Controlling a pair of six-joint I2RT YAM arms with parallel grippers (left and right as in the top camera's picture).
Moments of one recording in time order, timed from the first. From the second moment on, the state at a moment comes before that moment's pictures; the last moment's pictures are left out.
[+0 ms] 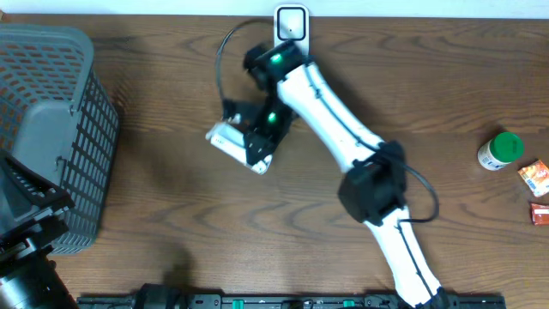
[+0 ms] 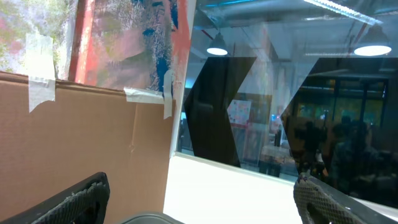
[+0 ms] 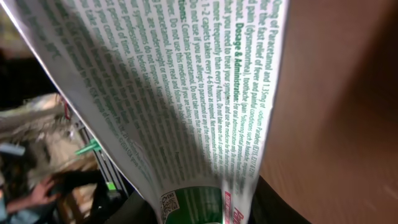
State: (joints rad) left arm -0.13 0.43 1.11 -0.16 -0.58 0.14; right arm 0.62 2.46 2.45 -1.70 -0.58 -0.49
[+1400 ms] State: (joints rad) left arm -0.13 0.43 1.11 -0.16 -0.58 0.14; right arm 0.48 2.15 2.45 -1.23 0.08 -0.30
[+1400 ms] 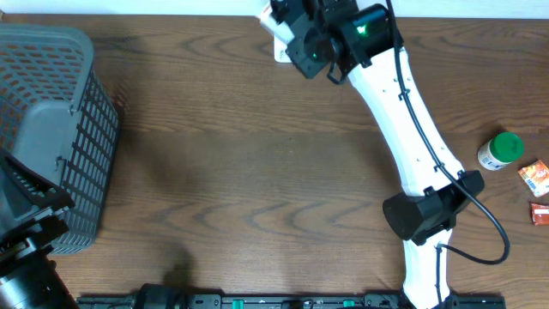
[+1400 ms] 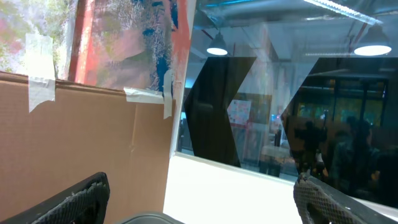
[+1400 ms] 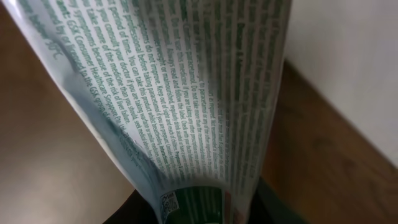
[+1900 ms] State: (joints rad) left arm -0.13 0.43 1.11 -0.16 -0.58 0.14; right arm 0.43 2.41 2.45 -0.89 0.27 -0.32
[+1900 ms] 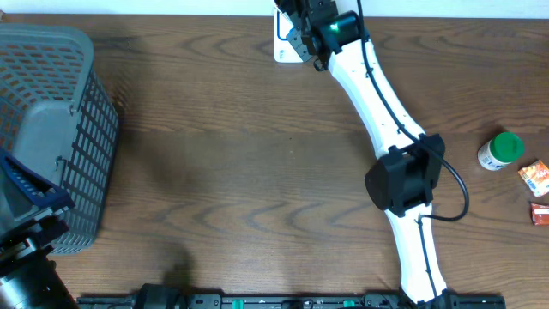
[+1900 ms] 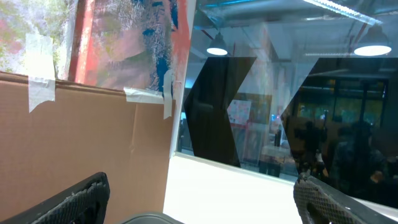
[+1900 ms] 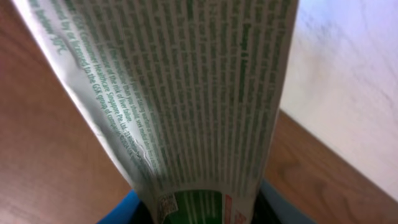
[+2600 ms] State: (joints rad) left arm -0.13 0.43 1.11 -0.16 -0.58 0.14; right arm 0.42 2.65 2.45 -0.55 0.56 -0.50
